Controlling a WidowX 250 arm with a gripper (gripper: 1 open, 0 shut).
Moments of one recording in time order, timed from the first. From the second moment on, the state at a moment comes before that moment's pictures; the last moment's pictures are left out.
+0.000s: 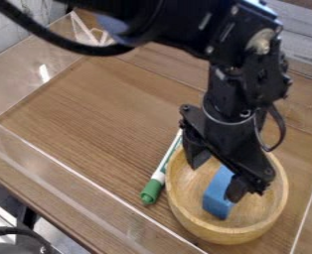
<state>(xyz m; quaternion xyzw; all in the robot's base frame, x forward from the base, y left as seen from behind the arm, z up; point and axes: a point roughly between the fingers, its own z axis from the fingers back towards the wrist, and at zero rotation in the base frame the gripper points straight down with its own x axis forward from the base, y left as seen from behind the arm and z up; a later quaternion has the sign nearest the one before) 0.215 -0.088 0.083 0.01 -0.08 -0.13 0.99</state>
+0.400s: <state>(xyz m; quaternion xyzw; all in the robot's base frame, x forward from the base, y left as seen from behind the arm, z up) 0.216 -0.091 0.067 0.00 -0.08 -0.13 0.99</state>
